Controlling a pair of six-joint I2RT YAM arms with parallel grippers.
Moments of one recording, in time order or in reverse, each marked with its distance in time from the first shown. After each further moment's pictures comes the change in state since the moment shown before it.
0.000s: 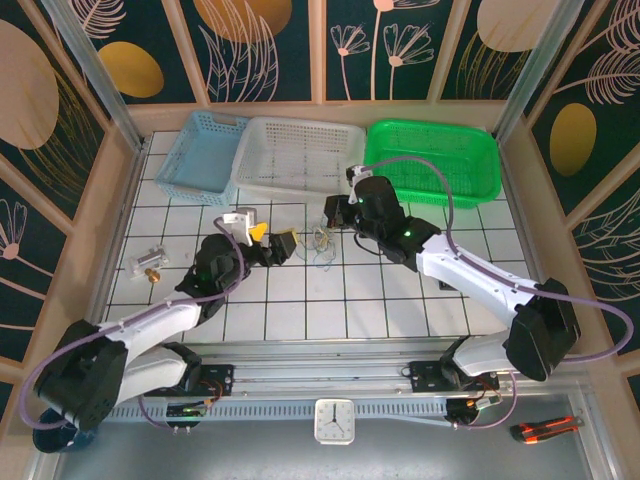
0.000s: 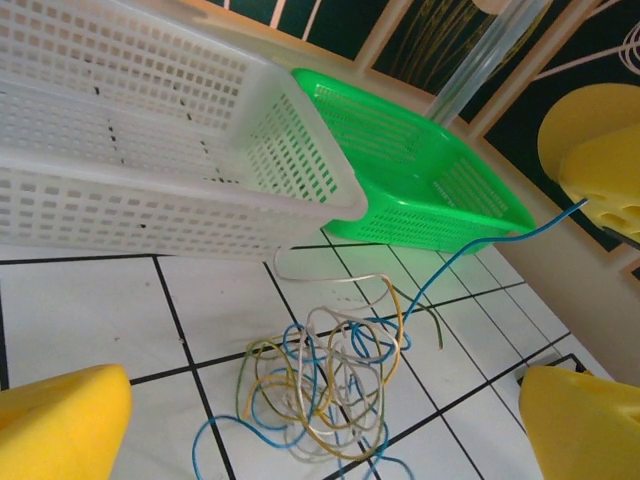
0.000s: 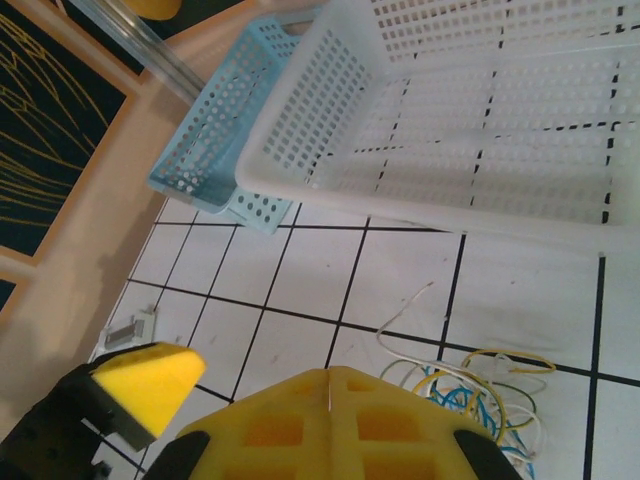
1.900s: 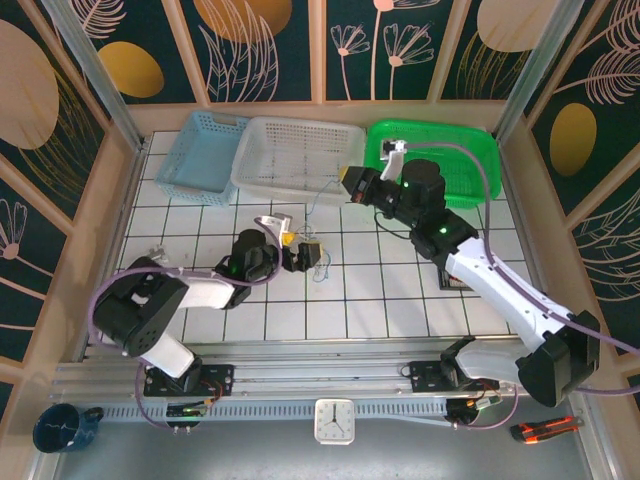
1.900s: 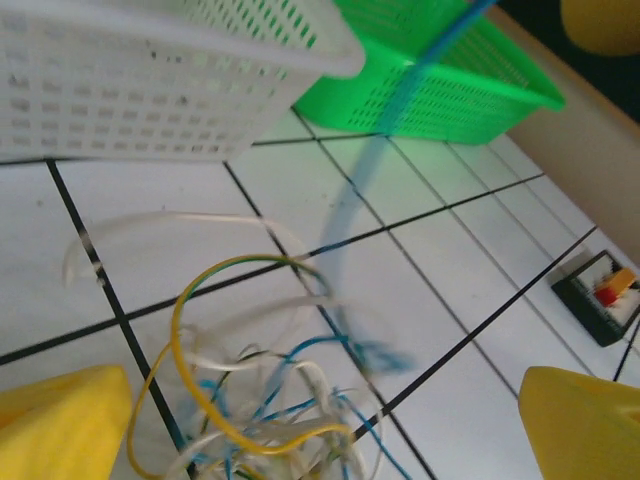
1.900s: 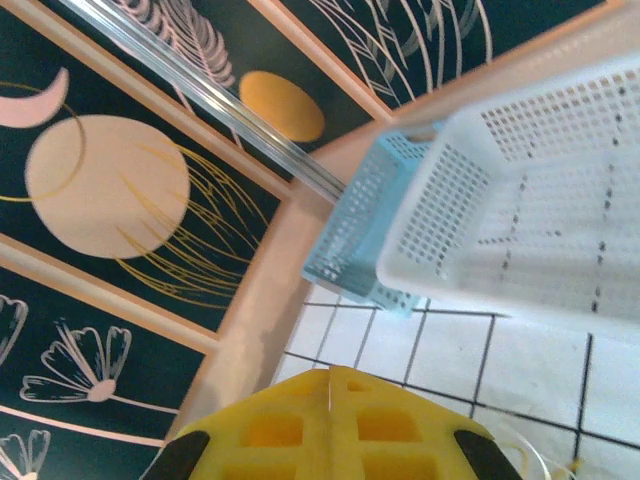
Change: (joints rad) left arm -0.079 0.389 0.083 0.180 0.060 0.058; right arm -0.156 -0.153 -0.002 0.127 -0.239 0.157
